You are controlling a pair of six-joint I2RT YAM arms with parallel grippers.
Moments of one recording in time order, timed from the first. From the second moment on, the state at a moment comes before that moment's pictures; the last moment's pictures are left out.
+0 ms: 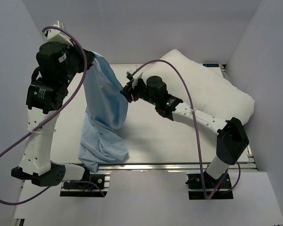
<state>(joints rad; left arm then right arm) -0.31 1.33 1.99 -0.79 -0.13 -0.53 0.87 1.65 1.34 0.20 -0.12 -0.14</state>
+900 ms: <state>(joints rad) -0.26 1.59 1.63 -0.44 0.21 -0.55 0.64 1.42 1.04 0.13 -0.05 -0.16</state>
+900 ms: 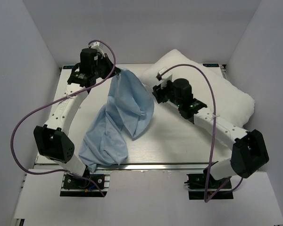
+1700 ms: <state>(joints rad) -0.26 1.58 1.42 -0.30 0.31 -0.61 0.20 2.01 1.72 -0.20 -0.18 -0.13</state>
